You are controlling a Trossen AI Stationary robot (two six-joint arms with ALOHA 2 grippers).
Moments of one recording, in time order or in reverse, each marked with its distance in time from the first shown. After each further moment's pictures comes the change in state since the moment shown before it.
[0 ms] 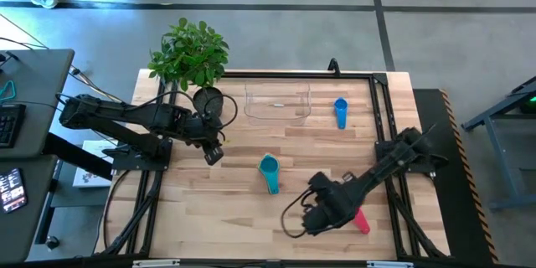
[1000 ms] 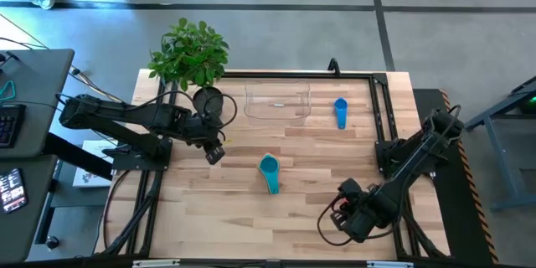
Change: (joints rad) left arm 0.000 0.000 0.000 0.013 0.000 -0.035; right arm 0.208 -0.325 -0.549 0.454 -0.010 0.294
